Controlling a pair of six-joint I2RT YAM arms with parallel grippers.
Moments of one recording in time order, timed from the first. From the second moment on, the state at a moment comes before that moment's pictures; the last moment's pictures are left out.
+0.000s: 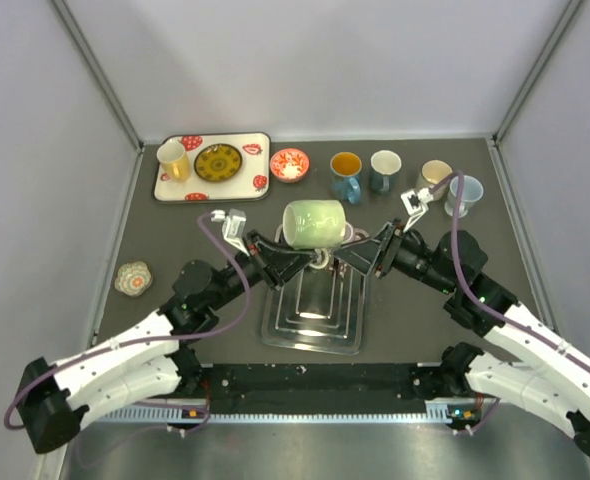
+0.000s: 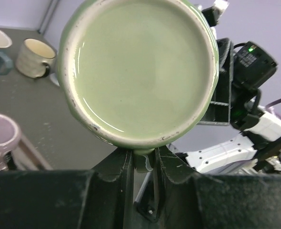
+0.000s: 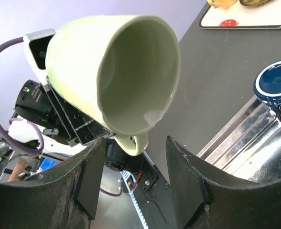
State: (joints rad) left arm -0.87 0.84 0.51 0.63 0.18 -0.76; right arm 0.76 0.75 0.71 0.06 -0.26 0.82
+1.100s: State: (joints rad) left arm -0.87 1.03 0.59 -0.39 -0.20 -0.59; right arm 0.77 0.69 0.76 -0.49 0.22 0.62
